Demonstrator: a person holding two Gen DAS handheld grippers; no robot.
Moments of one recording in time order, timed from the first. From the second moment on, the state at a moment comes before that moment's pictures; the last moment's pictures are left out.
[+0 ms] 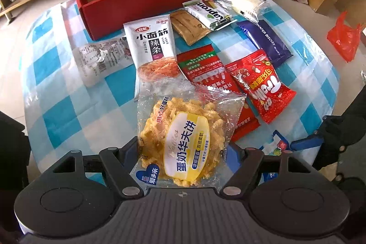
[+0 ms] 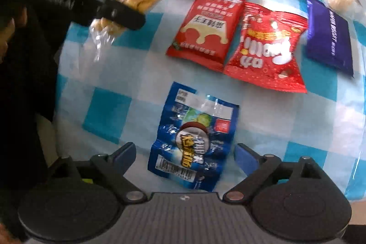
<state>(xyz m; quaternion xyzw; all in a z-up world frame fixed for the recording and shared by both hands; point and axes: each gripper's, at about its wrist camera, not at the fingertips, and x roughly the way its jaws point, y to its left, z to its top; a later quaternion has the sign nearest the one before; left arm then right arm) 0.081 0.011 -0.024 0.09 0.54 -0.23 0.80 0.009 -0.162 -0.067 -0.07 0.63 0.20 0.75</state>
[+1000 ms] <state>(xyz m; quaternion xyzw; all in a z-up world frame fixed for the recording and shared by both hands) 0.079 0.011 -0.013 0.06 0.53 -0.24 0.81 -0.012 -0.175 0.027 -0.05 0.53 0.17 0.83</state>
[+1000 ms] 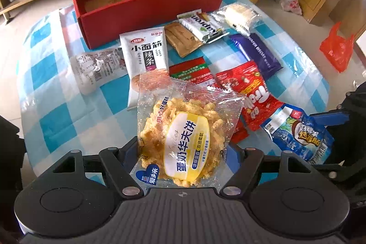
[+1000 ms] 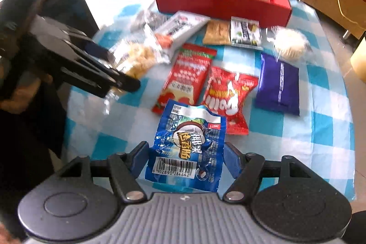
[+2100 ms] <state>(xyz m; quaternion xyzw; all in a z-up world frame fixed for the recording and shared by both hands) 0.247 -0.030 0.035 0.02 0.44 -0.12 0.89 0.227 -0.209 0.048 0.00 0.36 0.11 0.92</state>
